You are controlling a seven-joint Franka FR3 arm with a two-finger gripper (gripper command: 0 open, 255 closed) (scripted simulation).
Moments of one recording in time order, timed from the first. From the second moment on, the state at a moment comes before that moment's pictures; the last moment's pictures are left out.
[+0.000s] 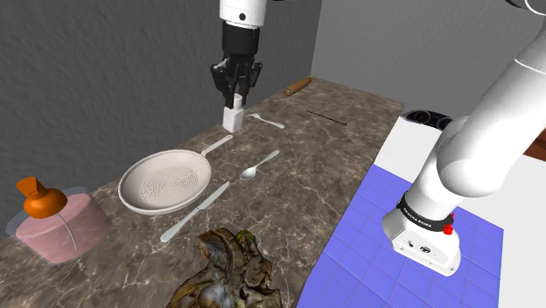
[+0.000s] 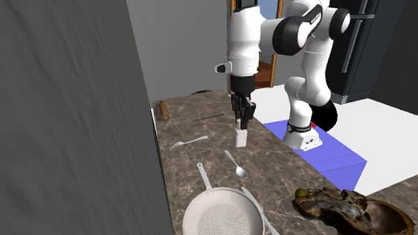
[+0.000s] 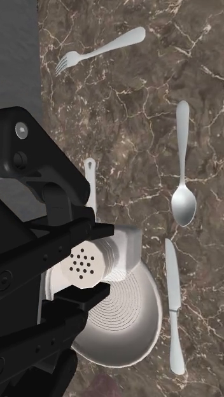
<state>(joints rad) 0.15 -0.12 0.36 -1.93 0.14 1.92 0.41</state>
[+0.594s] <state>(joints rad) 0.23 -0.22 0.47 -2.00 0.17 1.92 0.59</state>
